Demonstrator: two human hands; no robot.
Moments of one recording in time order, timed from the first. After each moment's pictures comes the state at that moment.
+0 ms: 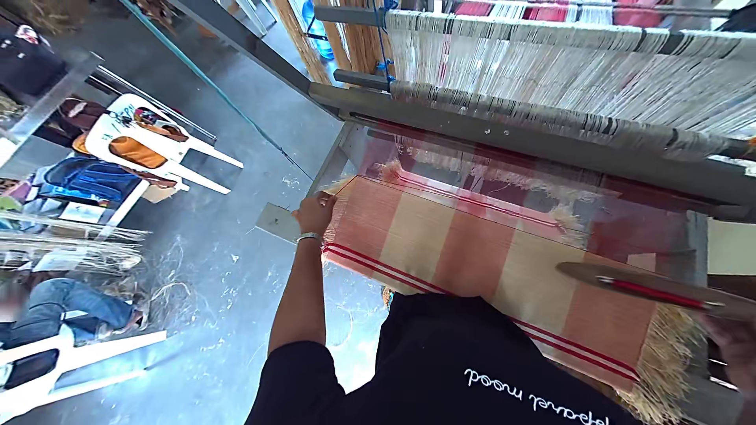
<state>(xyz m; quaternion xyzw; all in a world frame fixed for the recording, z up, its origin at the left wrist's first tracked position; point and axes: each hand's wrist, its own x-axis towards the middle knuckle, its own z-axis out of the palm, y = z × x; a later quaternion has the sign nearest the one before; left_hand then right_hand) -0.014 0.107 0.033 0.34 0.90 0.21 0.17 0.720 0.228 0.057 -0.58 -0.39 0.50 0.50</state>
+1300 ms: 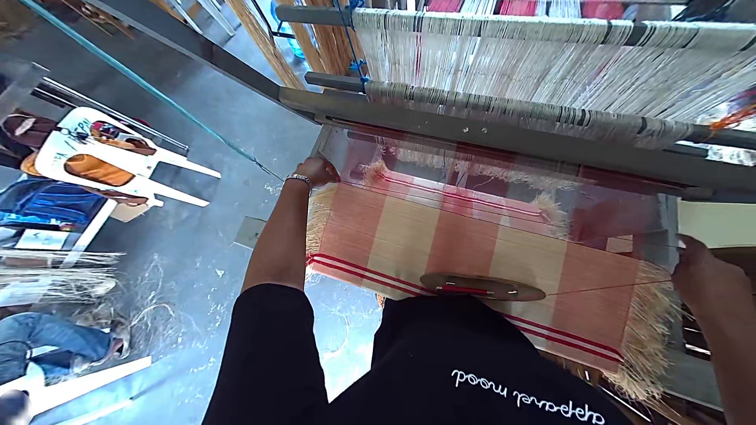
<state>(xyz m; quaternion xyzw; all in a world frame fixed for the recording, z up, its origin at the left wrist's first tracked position) -0.064 0.249 0.054 0.53 0.80 -0.05 0.27 0.698 0.301 0.055 -0.73 -0.67 0.12 0.01</state>
